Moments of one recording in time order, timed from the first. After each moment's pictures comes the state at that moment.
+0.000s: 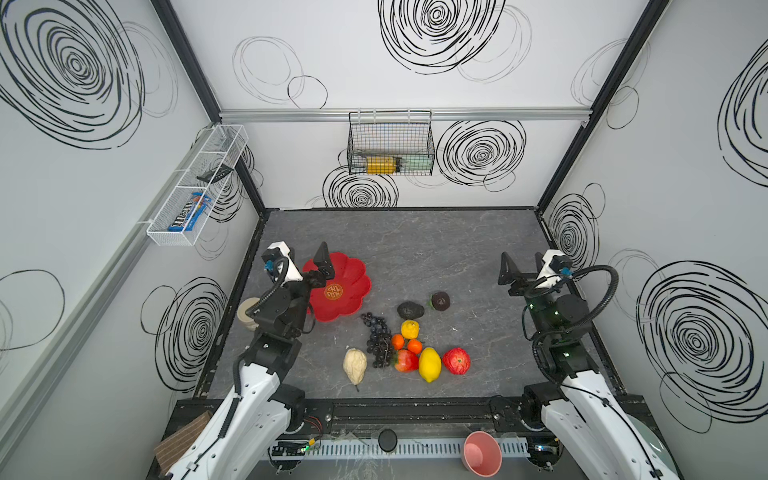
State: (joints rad) left arm -0.23 0.70 0.55 0.23 -0.24 -0.40; right arm 0.16 0.58 0.42 0.28 0.09 0.26
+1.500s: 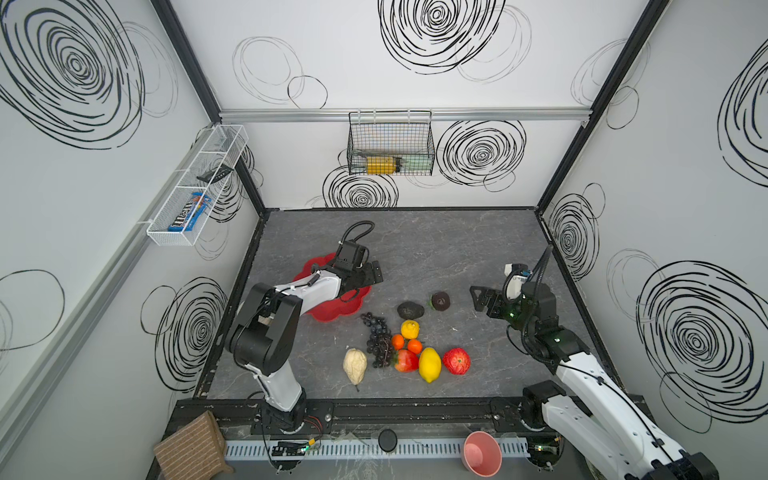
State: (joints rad) left arm -0.38 1.75 1.01 -0.16 0.07 -0.61; right arm 0.28 0.76 0.46 -0.21 -0.11 0.48
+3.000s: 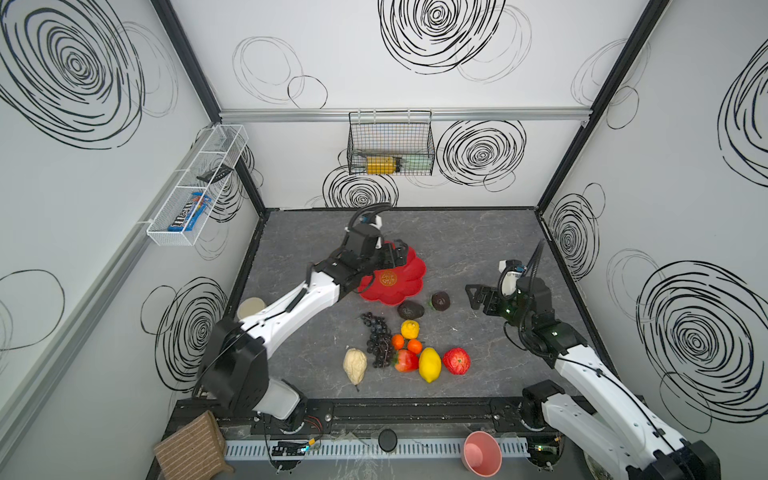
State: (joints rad) left arm -0.50 1.41 1.07 -0.19 0.03 -0.63; right arm 0.34 0.85 0.53 -0.22 -0.12 0.49
